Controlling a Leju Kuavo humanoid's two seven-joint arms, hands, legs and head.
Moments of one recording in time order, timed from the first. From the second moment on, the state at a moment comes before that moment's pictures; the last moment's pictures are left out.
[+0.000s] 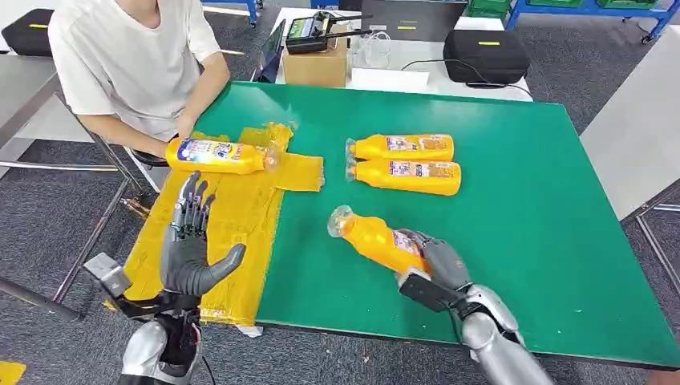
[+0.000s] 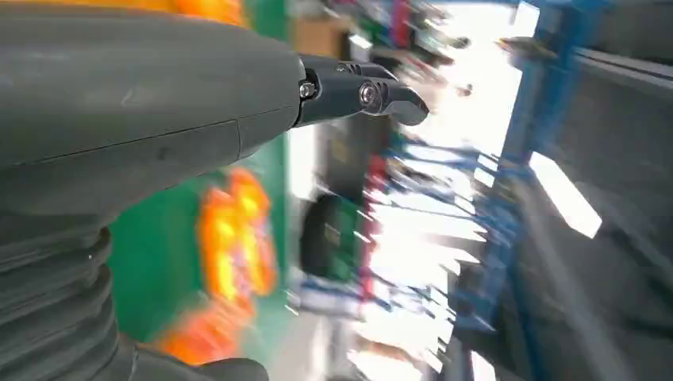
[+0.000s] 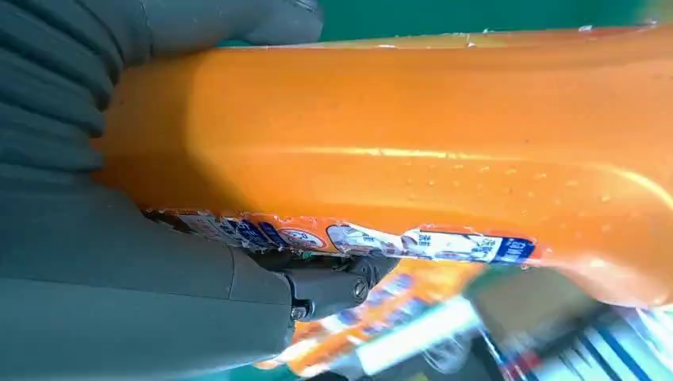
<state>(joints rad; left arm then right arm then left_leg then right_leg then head) 0.02 -0.19 -0.09 -1.56 0.12 -0.15 -0.44 -0.24 -0.13 0.46 -1.08 0.62 -0.12 -0.41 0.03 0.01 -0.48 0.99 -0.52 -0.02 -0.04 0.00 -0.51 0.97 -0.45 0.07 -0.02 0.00</state>
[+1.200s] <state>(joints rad) -0.11 -0.21 -0.34 -1.30 0.21 -0.17 -0.36 -0.33 0.19 0.61 -1.10 0.54 -0.17 -0.56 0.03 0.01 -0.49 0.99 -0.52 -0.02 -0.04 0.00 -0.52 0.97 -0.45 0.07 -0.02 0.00</state>
